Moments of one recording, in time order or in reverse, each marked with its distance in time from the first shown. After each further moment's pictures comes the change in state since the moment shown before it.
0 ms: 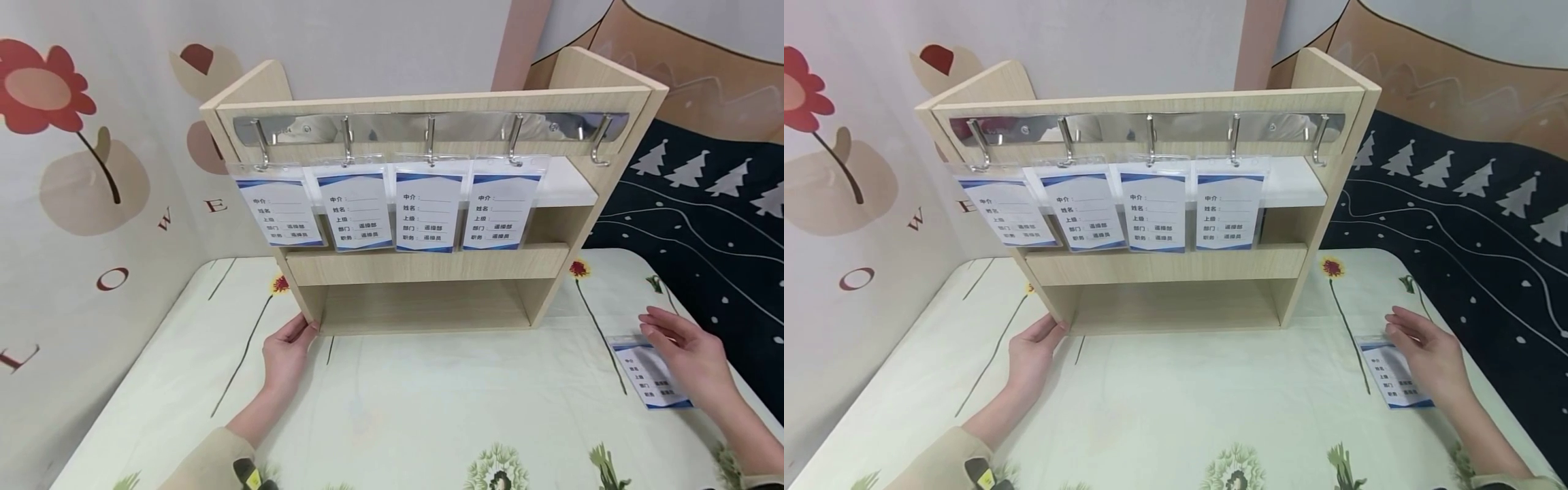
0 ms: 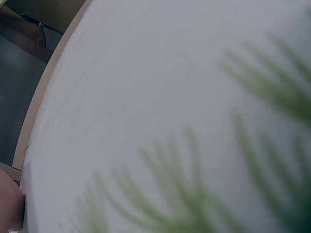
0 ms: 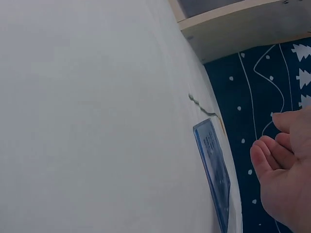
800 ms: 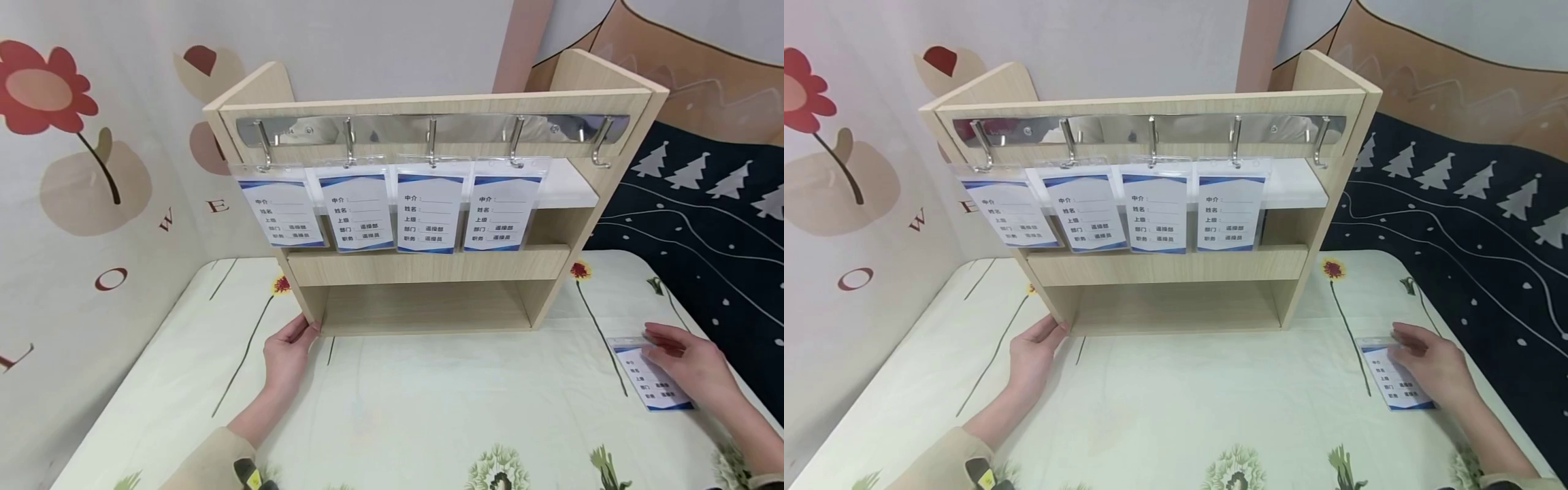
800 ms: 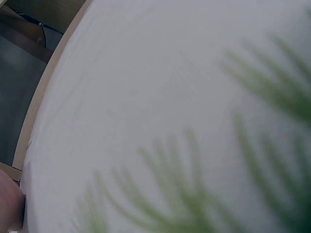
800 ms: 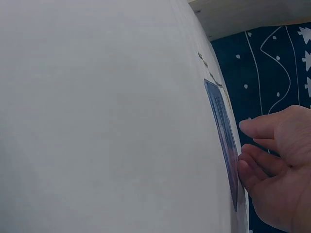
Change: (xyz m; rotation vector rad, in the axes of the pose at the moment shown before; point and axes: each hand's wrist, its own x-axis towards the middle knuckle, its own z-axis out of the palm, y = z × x) left_hand -0.002 0.002 0.000 -0.021 -0.008 -0.015; right_hand 0.001 0.026 -0.001 -0.271 -0.104 0.046
